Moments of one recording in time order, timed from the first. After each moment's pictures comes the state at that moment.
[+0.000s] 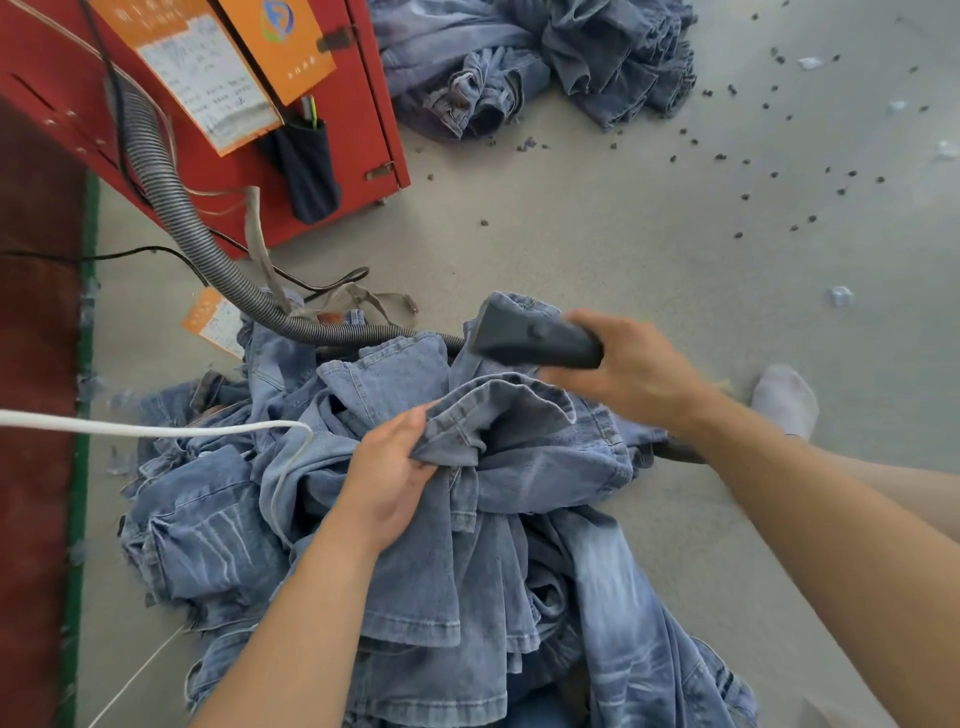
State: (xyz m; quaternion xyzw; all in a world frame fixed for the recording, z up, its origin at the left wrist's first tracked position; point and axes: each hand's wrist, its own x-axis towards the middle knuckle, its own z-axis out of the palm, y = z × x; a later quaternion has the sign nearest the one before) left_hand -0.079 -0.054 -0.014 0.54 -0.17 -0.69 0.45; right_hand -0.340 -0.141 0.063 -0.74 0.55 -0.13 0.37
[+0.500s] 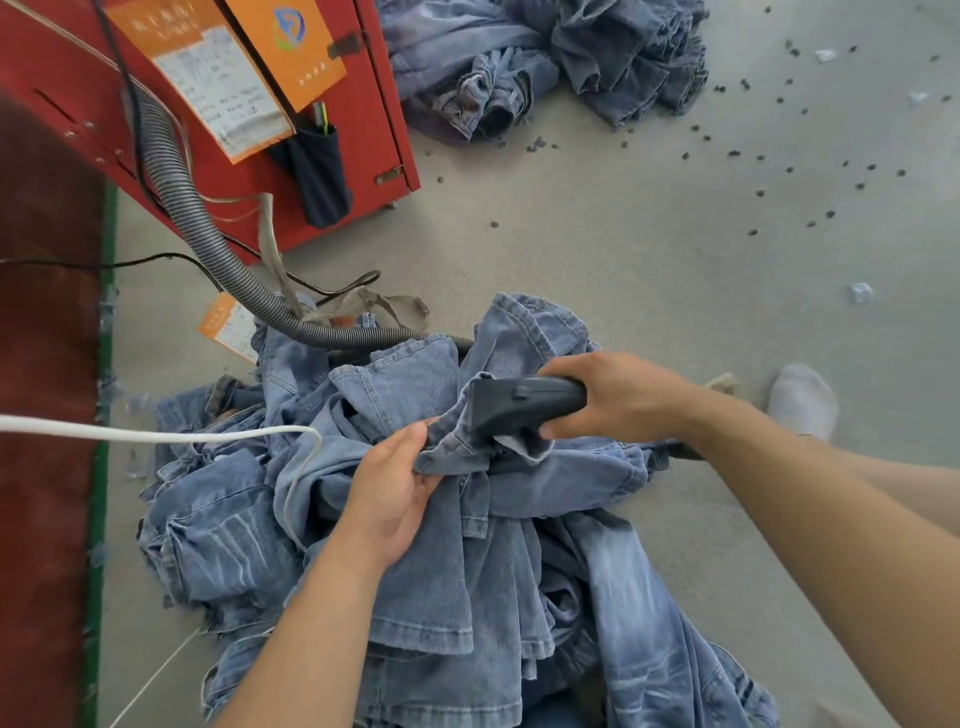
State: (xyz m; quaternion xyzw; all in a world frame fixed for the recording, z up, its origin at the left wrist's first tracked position) left_hand -0.073 -0.043 -0.014 0.54 -0.15 -0.69 0.47; right_hand -0.328 -0.142 0.051 -0.78 0.47 0.02 0.41
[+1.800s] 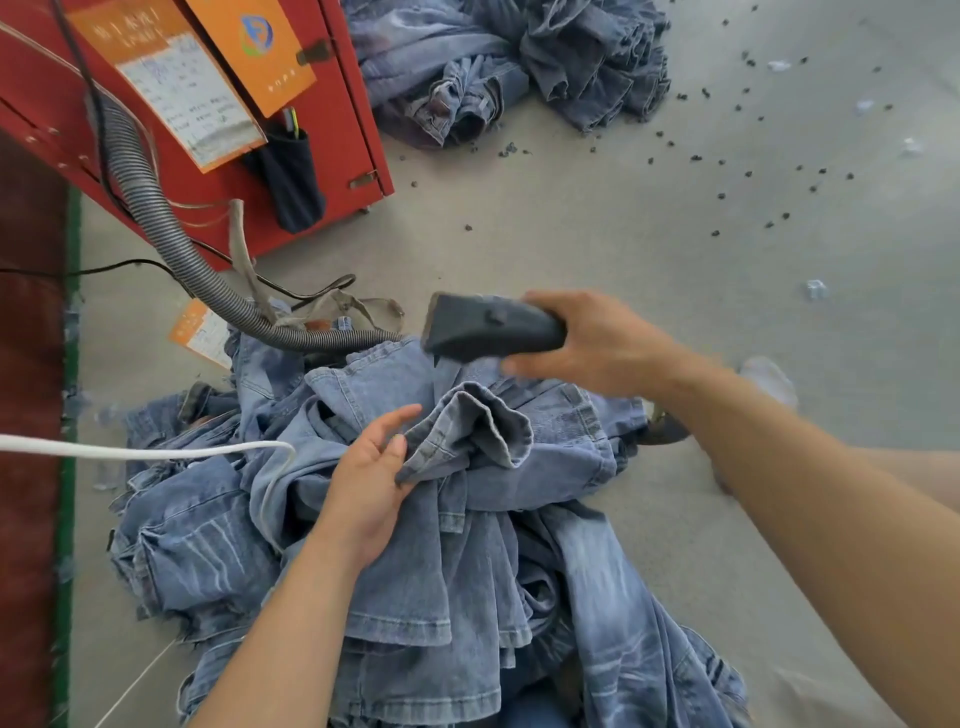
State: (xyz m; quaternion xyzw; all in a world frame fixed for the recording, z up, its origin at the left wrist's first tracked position) left_hand -0.074 -0.038 -0.010 0.59 -0.21 -0.65 0.43; right_hand -0.325 -0.153 0.090 -0.75 0.49 -0.14 0.43
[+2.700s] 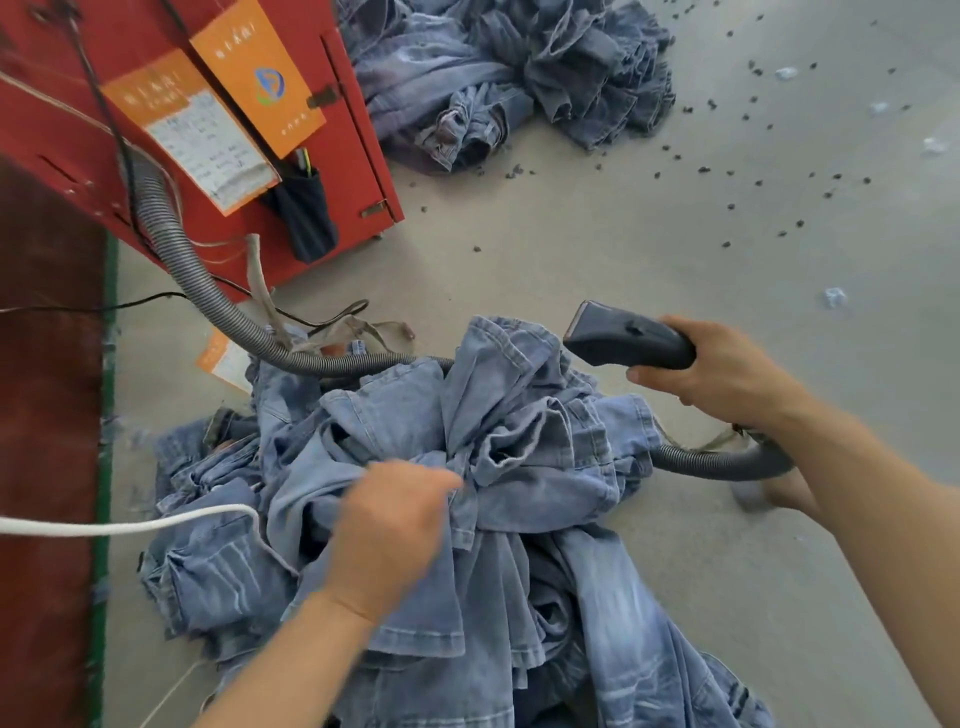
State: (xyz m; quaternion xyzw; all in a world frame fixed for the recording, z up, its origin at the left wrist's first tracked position) left_hand -0.084 -0.011 0.028 0.55 -0.79 -0.05 0.26; right_hand -0.433 -0.149 0.061 -0.67 0.63 -0.15 0.36
